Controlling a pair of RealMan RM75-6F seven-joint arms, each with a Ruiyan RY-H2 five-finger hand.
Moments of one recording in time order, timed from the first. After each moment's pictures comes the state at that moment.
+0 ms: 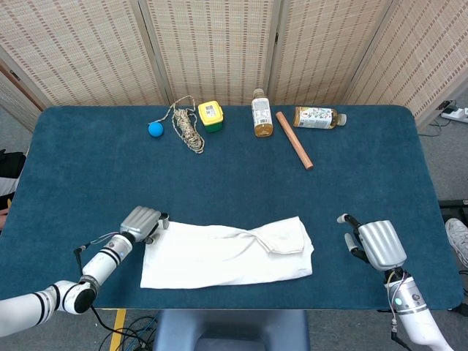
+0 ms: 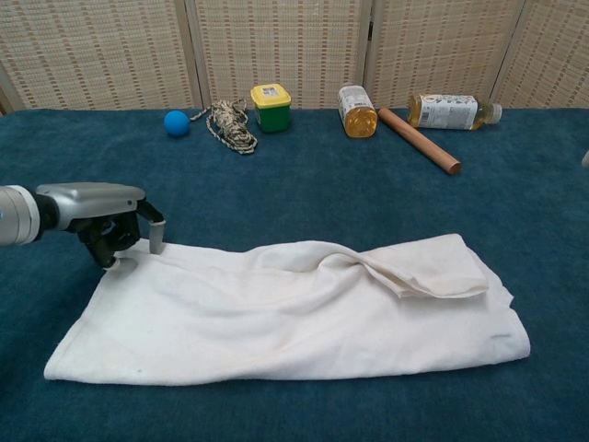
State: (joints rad) left arm -0.78 -1.46 -0.08 -1.37 1.06 0.69 0.23; right arm 0.27 -1.26 0.03 -1.59 -1.53 1.37 -0.13
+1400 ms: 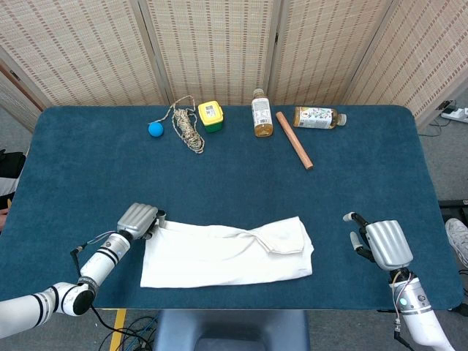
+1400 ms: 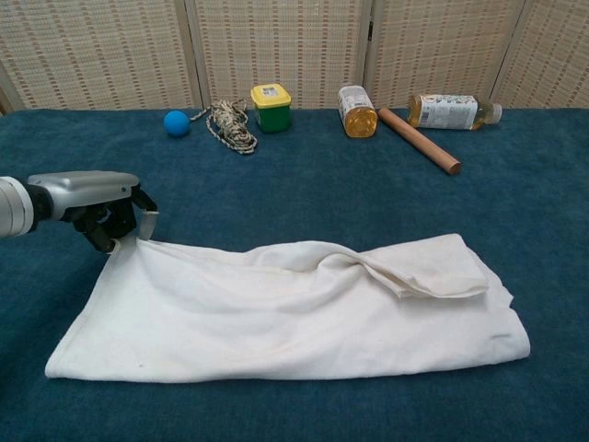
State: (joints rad) left arm -0.78 -1.46 -0.08 -1.38 1.05 0.76 0.21; right arm 0.24 -1.26 0.05 -1.57 -1.53 1.39 -0.09
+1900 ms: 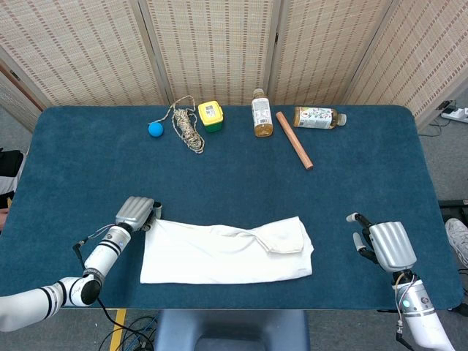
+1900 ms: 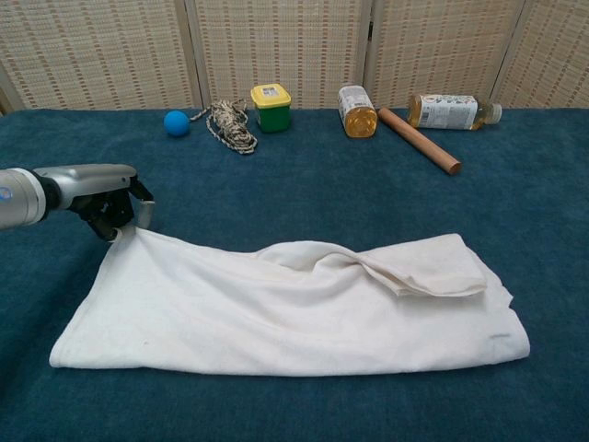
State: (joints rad) left arm -0.81 -1.50 -0.11 -1.31 0.89 0.74 0.29; right arm 0.23 -1.26 0.05 -1.57 -1.53 1.40 -0.07
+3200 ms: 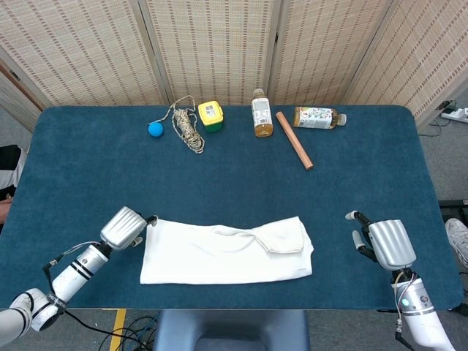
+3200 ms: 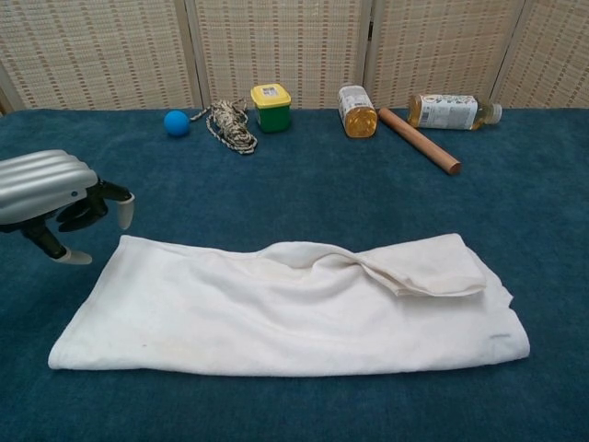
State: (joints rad) left arm -0.65 -1.53 0.12 -0.98 1.67 1.23 -0.09; right arm 0.23 -1.25 0.07 -1.60 -1.53 1.40 -0.10
